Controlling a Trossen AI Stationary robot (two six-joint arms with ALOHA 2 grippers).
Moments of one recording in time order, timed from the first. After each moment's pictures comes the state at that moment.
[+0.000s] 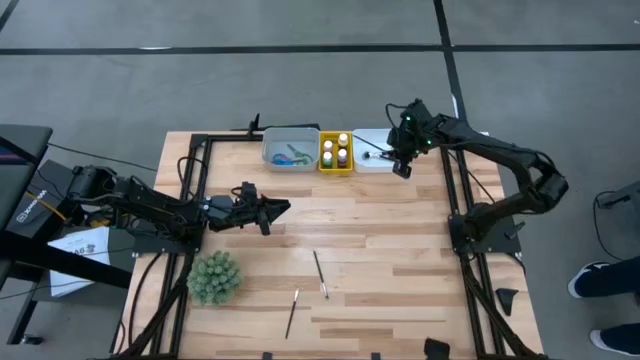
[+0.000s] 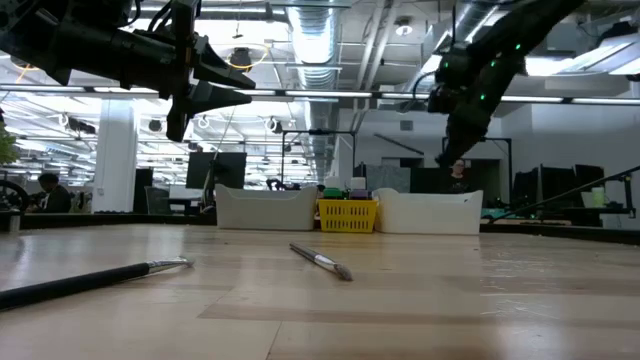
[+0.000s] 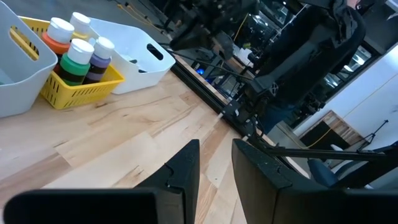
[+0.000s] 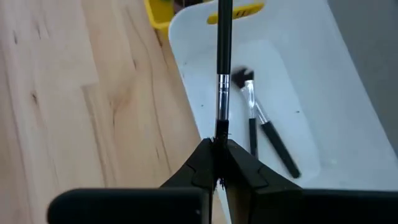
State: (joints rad) left arm -0.10 1.13 0.29 0.73 -0.44 -0.70; right arm -0.81 1.38 0.99 -0.66 -0.20 -0.50
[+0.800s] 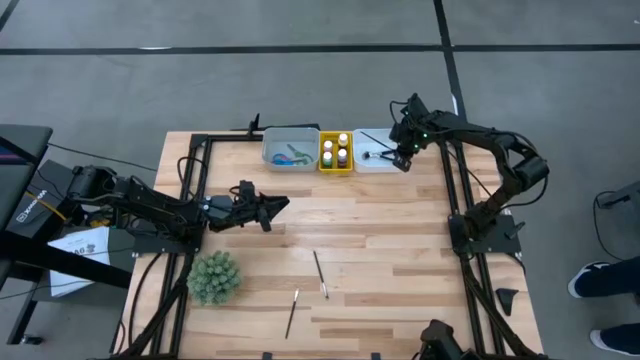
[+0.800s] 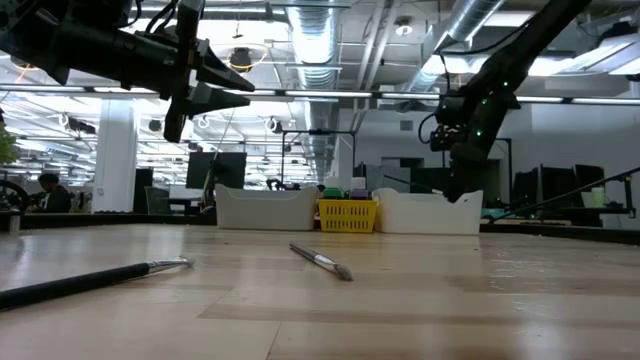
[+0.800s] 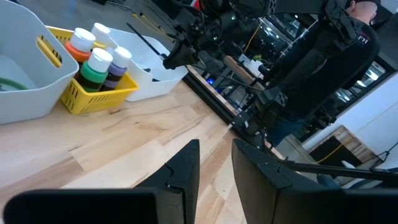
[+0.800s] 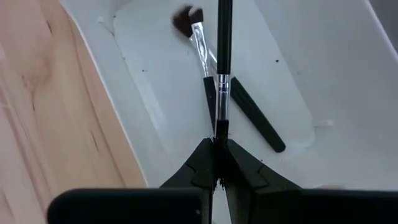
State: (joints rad) left arm -0.10 1.13 0.29 0.73 -0.51 -0.72; right arm -0.97 1.59 0.99 -0.59 -0.21 -0.52
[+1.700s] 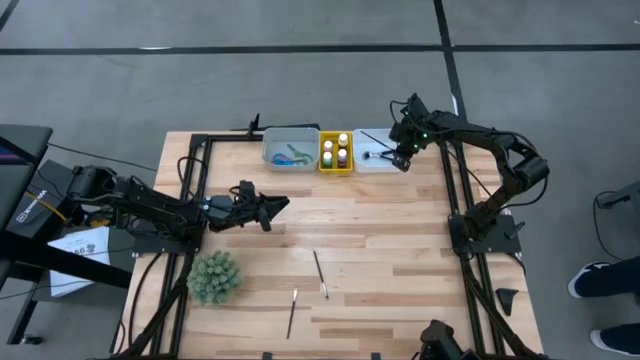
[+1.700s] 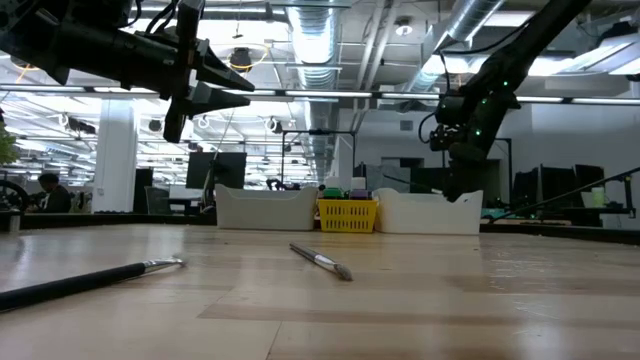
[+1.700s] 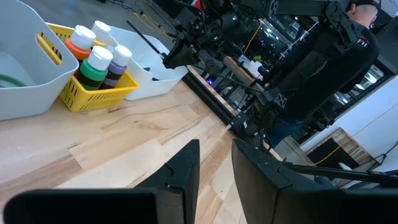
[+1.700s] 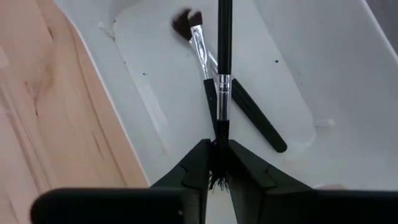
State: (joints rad) left arm -0.10 1.13 0.29 0.73 -0.51 -0.74; right arm -0.97 1.59 0.99 -0.59 -0.21 -0.50
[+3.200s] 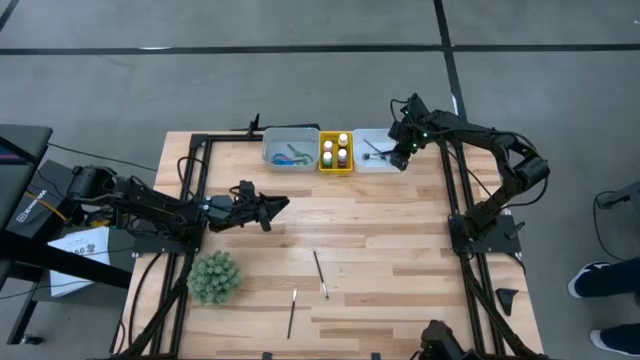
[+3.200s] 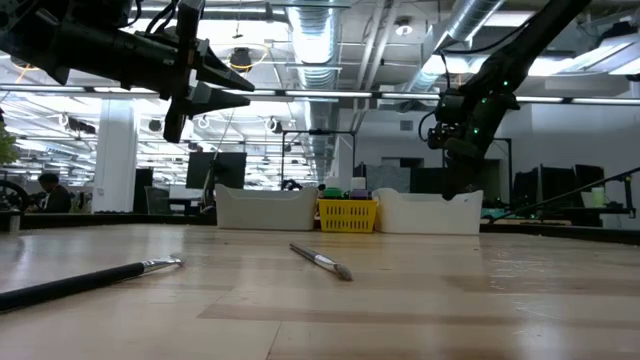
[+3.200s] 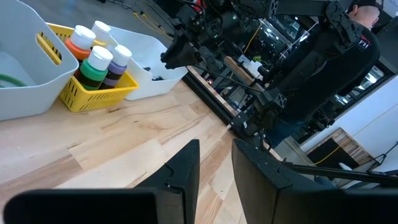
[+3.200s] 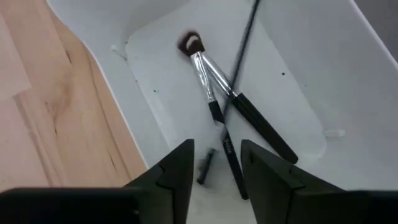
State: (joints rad) left arm -0.10 1.13 0.29 0.73 -0.51 -0.74; right arm -0.97 1.59 0.99 -0.56 -0.27 -0.44
